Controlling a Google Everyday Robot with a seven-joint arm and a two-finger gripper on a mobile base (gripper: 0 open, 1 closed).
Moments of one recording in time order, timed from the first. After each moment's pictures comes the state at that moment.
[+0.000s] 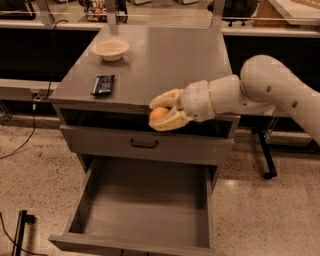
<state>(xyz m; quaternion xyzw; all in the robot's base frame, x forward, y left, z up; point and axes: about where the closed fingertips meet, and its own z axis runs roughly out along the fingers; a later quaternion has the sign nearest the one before) 0.564 0.000 0.851 -0.63 0.55 0.29 0.46</state>
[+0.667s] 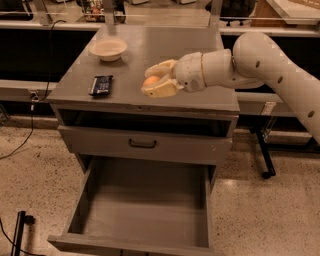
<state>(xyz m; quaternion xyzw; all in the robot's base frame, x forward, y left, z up) 0.639 0.015 0.903 -0.57 0.57 0.30 0.50</state>
